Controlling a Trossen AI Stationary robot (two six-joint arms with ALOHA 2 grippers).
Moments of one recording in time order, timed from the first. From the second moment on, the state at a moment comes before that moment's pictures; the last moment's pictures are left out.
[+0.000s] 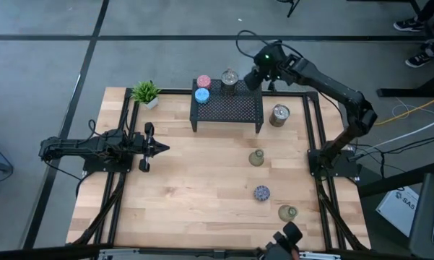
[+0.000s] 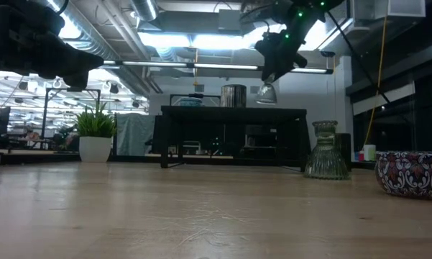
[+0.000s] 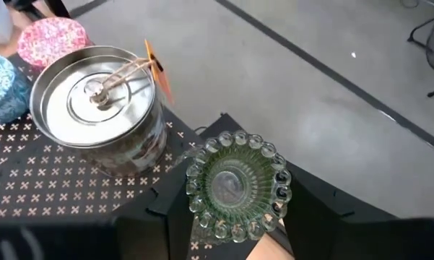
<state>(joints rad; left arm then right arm) 0.03 0.03 0.01 0.01 -0.01 0.00 -0.66 1.61 1.56 -0.72 0.20 0.06</state>
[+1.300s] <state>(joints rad) 0.03 0.03 0.01 0.01 -0.01 0.00 -0.69 1.76 1.65 -0.83 0.17 0.07</state>
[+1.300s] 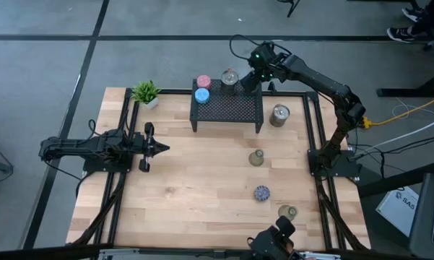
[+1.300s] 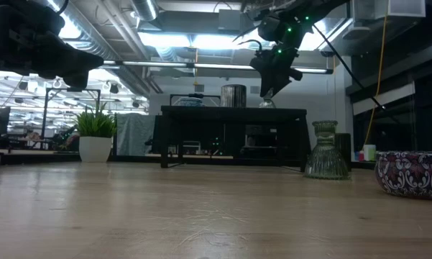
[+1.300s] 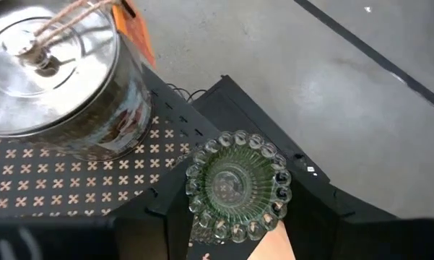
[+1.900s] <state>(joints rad) 0.03 0.03 0.01 0.01 -0.01 0.00 -0.69 1.76 1.65 -0.86 0.15 0.07</state>
